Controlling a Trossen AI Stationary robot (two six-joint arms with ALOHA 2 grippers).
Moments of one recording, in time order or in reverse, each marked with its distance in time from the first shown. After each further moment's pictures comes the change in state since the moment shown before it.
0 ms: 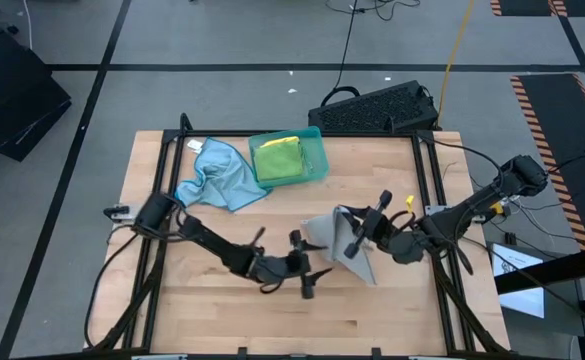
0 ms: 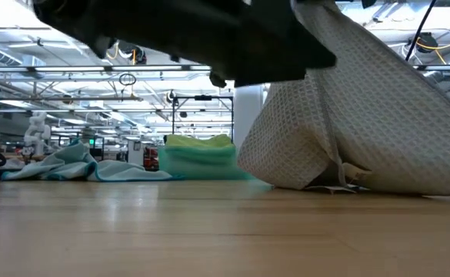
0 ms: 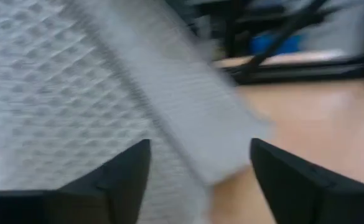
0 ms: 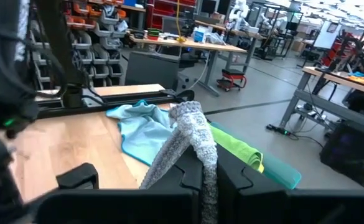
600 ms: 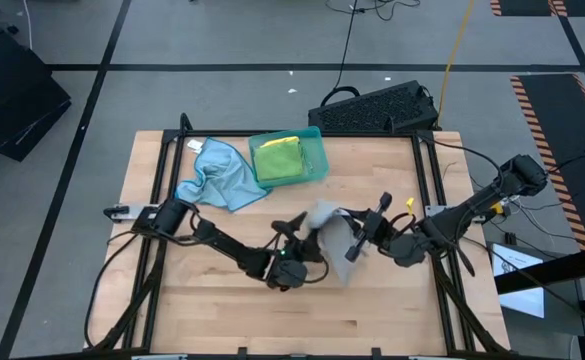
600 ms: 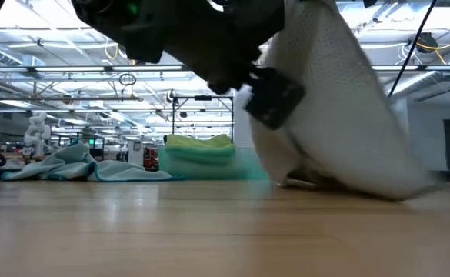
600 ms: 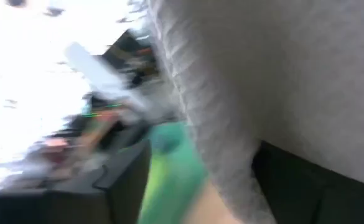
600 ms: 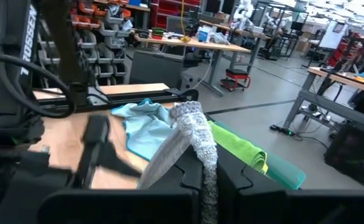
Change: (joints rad) left arm 0.026 0.127 0.202 -0.193 -0.797 0.364; right arm 0.023 0.000 0.000 -0.012 -0.005 0.008
